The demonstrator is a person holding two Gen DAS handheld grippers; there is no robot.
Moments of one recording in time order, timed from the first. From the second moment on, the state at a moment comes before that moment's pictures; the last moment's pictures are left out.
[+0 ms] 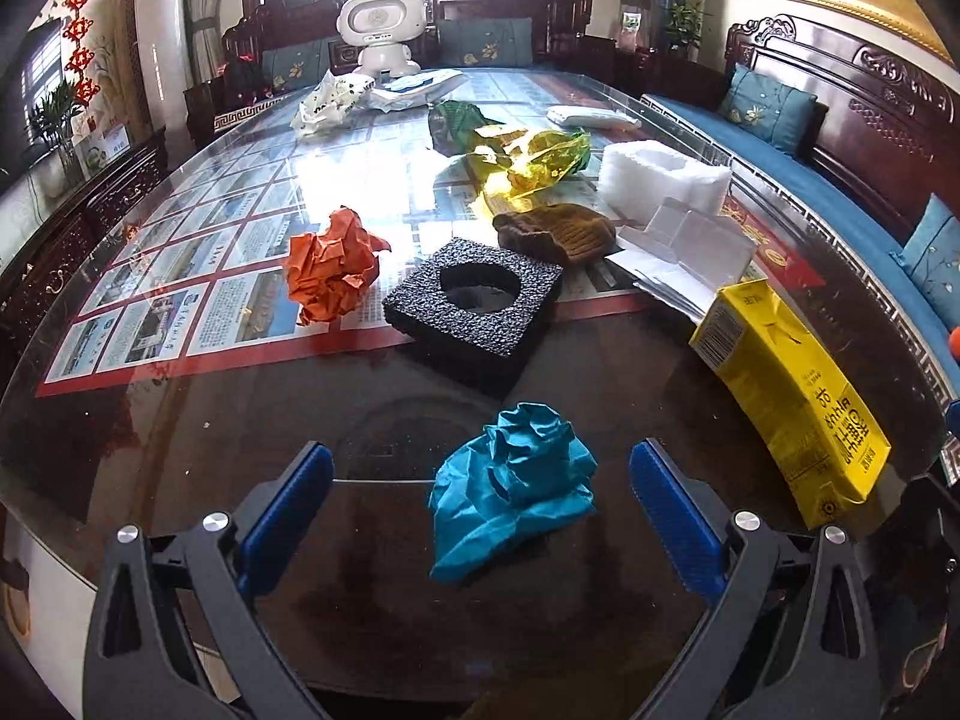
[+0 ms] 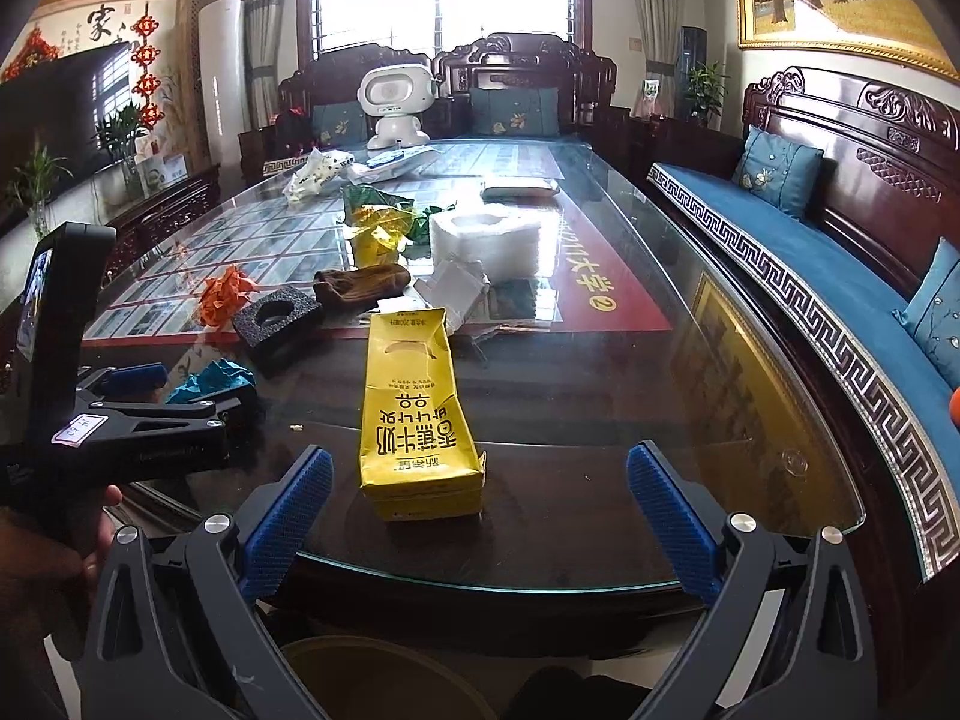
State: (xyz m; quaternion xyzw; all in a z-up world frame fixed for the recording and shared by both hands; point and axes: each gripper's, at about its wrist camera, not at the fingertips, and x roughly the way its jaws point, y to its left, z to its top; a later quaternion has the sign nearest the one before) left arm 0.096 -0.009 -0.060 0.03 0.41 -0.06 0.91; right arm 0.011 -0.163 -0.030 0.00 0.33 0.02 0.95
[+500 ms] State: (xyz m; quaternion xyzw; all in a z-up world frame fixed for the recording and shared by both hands) left arm 0.097 0.003 -0.063 -0.01 0.41 -0.10 0.91; right arm 0.028 -0.154 -0.037 -0.01 0.33 0.03 0.94
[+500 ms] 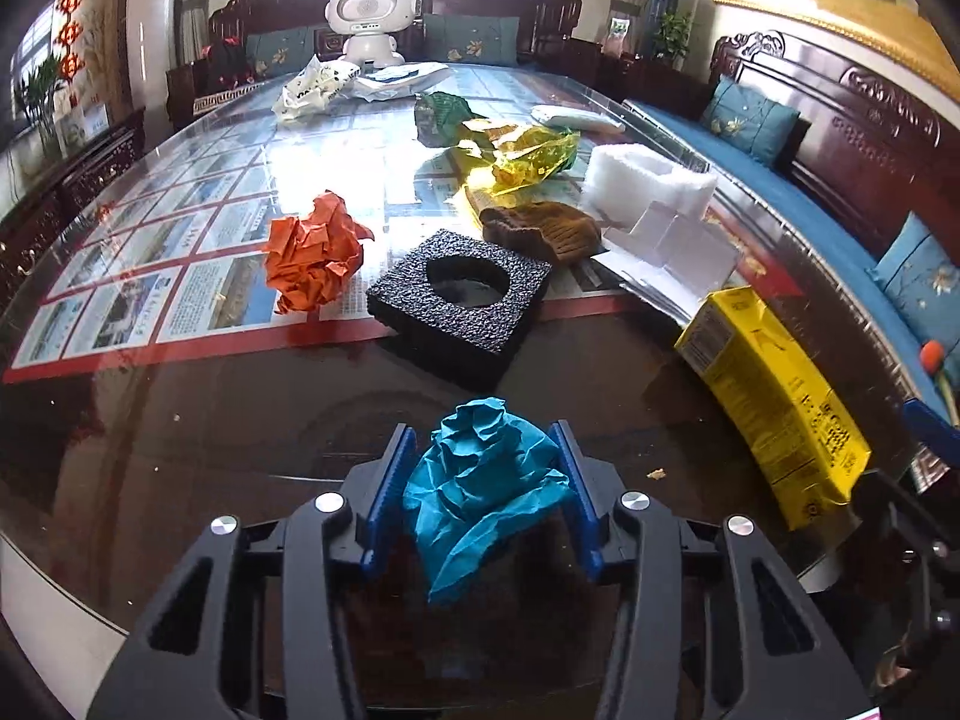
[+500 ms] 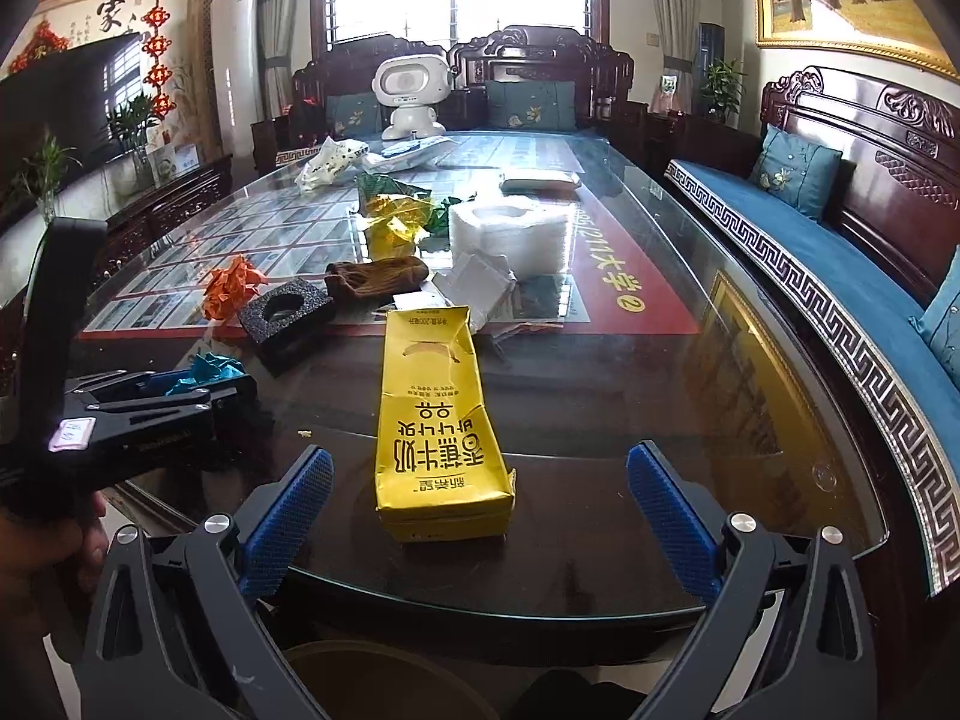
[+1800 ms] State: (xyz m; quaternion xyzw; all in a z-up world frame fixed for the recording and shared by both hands) left arm 0.042 0.010 -0.023 -0.02 0.36 -0.12 0.92; right arm 0.022 -0.150 -0.037 0.00 0.34 0.09 0.94
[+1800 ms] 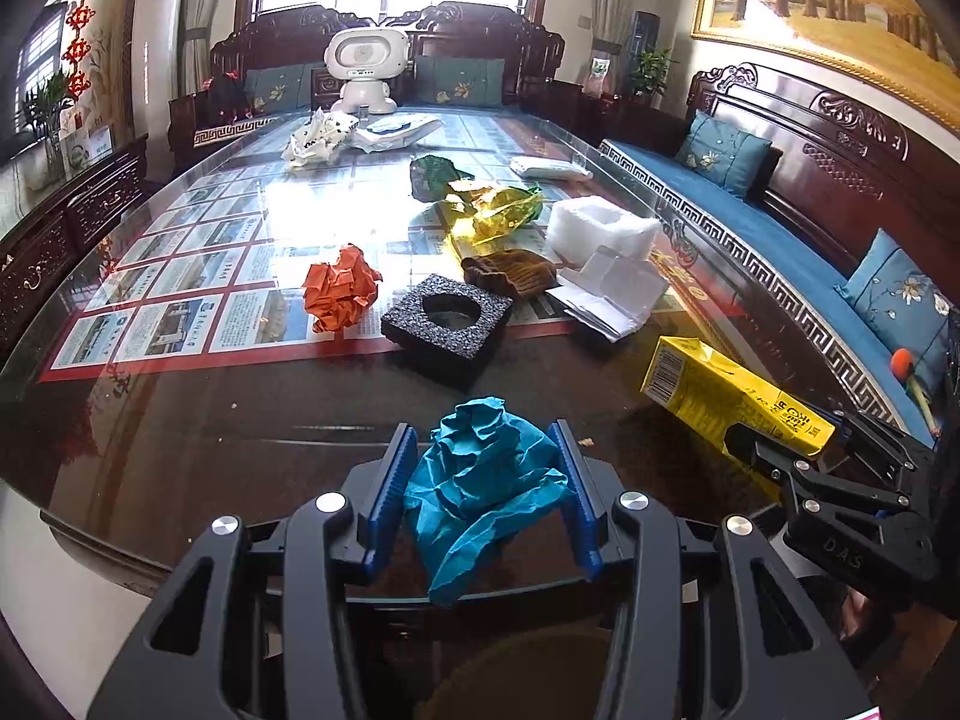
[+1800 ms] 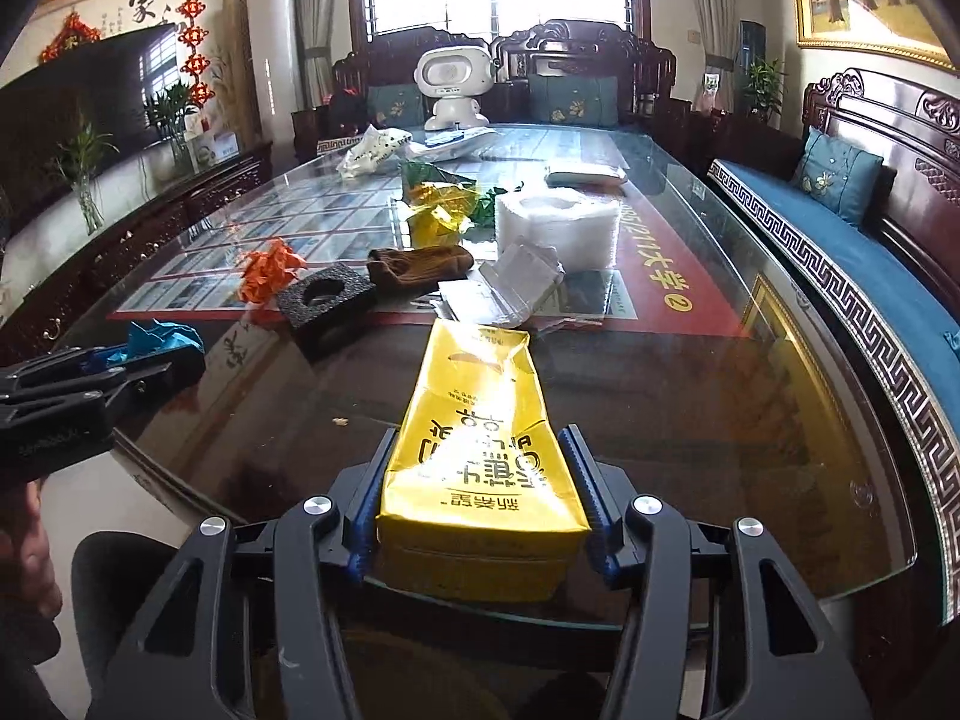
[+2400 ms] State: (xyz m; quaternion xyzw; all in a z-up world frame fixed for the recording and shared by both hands) left arm -0.052 -0.003 -0.027 0.01 0.36 -0.16 0.92; right arm -0.097 -0.138 -0.006 0.00 0.30 0.15 0.94
